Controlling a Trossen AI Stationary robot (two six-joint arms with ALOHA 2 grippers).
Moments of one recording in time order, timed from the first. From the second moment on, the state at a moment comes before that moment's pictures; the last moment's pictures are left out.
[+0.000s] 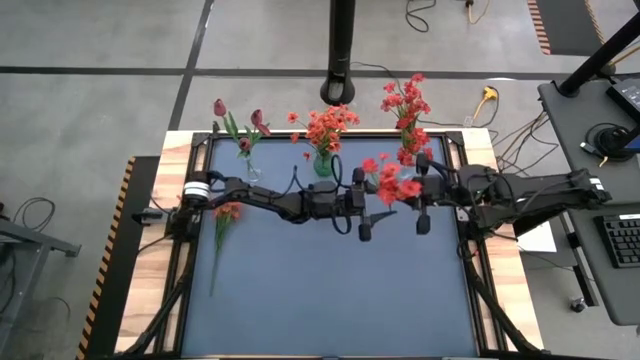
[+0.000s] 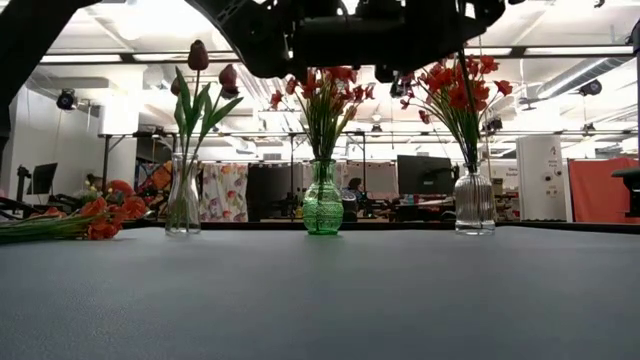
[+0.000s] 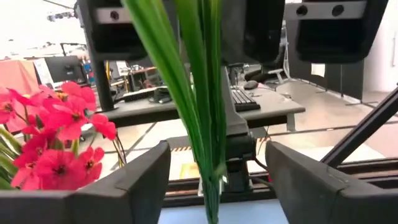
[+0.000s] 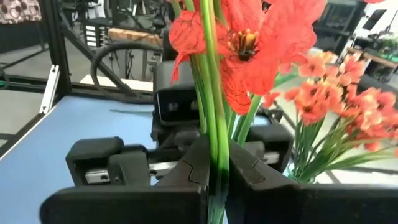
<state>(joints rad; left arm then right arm) 0.00 2.09 1.39 0.82 -0.05 0.16 0.05 0.77 0.72 -0.09 0.13 -0.14</state>
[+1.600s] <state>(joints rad) 0.04 1.90 1.20 0.76 -0.07 0.16 0.05 0.51 0.75 -0.49 0.32 0.21</state>
